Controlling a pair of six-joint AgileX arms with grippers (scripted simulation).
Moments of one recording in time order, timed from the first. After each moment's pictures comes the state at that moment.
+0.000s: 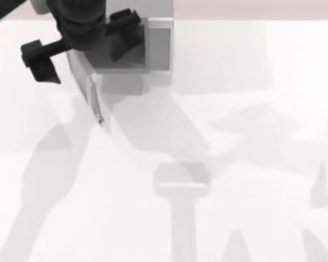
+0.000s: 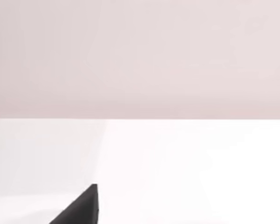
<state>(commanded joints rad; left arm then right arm) -0.46 2.05 1.97 -1.32 -0.24 -0.94 0.00 0.00 0.00 0.00 0.00 0.00</state>
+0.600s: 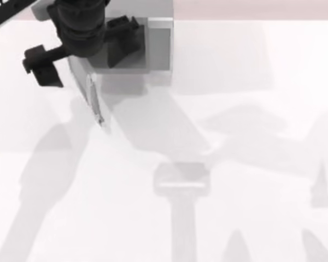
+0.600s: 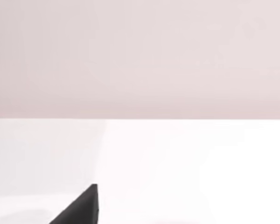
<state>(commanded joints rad) -0.45 2.04 1.90 -1.26 -0.24 -0.93 0.00 0.00 0.00 0.00 0.00 0.00</state>
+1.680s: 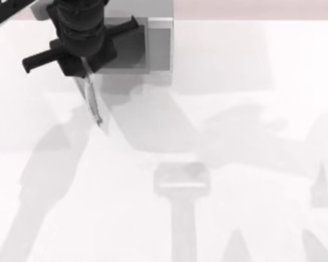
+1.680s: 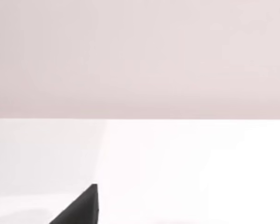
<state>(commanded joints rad) -0.45 2.04 1.90 -1.26 -0.24 -0.93 0.00 0.00 0.00 0.00 0.00 0.00</state>
